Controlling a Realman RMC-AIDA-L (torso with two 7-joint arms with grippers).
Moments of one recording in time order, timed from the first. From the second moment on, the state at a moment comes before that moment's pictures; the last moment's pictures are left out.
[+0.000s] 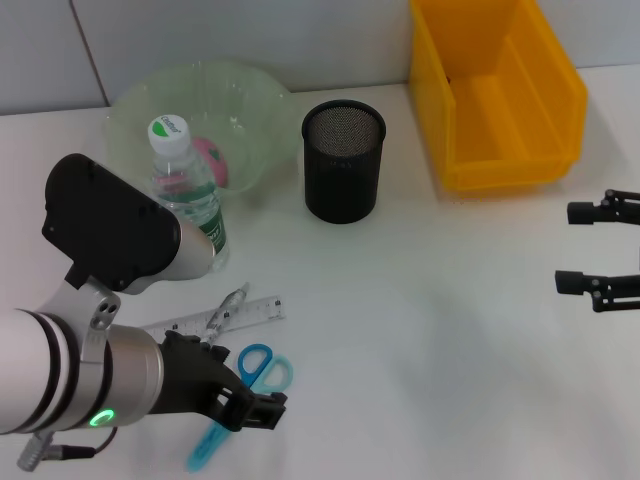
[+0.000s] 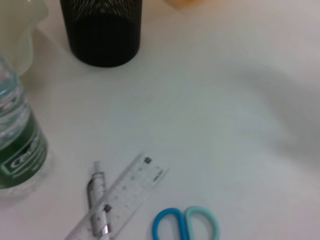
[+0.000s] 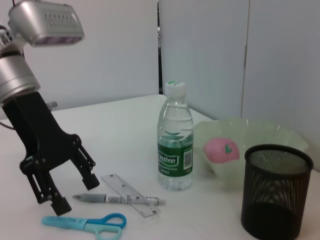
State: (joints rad) left arm -0.14 -2.08 1.93 1.83 2.62 1.33 -2.88; right arm 0.35 2.00 -0.50 -0.97 -2.06 -1.86 1.26
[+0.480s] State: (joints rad) left arm -0.21 -2.08 1.95 1.74 2.67 1.32 -2.88; right arm 0.36 2.01 -0.50 -0.97 -2.06 -1.85 1.25
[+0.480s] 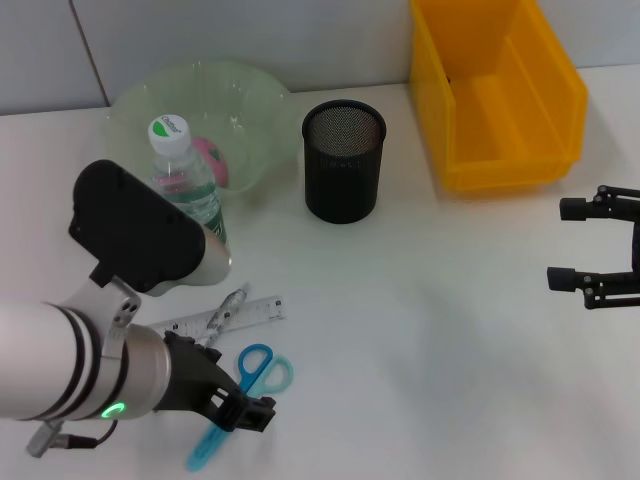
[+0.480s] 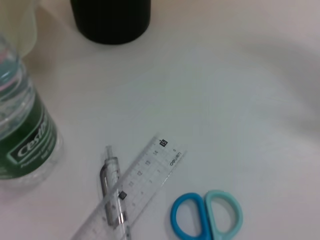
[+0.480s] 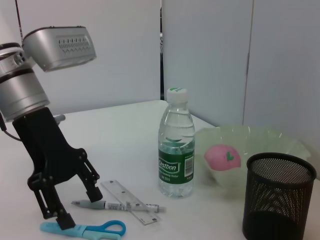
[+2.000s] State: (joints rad) left arm -0.38 -2.08 2.00 1.59 2.70 1.41 -2.88; right arm 0.35 2.01 -0.49 -0.97 -2.05 -1.85 1.24
